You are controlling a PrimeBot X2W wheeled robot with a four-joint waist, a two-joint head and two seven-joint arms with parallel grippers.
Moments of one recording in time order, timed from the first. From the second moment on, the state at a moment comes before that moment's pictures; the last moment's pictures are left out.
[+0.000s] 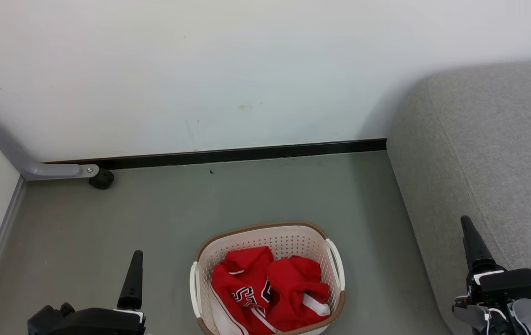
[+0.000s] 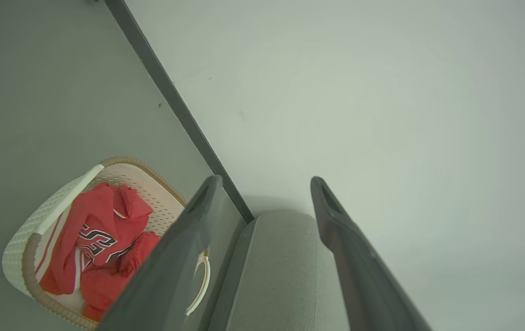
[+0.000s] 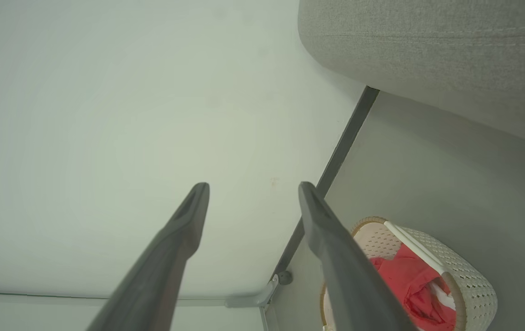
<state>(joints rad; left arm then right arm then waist) -0.10 0.07 -0.07 0.42 -1.40 -0.12 -0.02 -0.16 -0.09 0.02 0.39 1.36 0.11 0.02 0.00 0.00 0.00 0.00</state>
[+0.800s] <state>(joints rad) -0.15 0.12 -0.20 0.48 -1.01 -0.09 -0.11 -0.24 -0.18 0.26 0.48 0.99 0.11 -0.10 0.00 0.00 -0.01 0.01</state>
